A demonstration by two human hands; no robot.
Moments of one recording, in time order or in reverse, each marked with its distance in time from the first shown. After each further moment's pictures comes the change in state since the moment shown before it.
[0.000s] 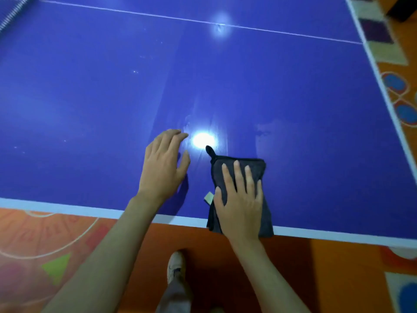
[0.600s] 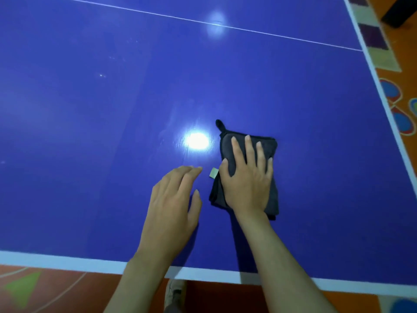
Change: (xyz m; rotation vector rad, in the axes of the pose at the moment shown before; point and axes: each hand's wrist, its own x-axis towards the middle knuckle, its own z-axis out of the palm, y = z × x) left_hand 0.003 0.073 0.043 -0.091 -0.109 -0.056; right_hand 0.145 0.053 0.008 0.012 0.096 0.106
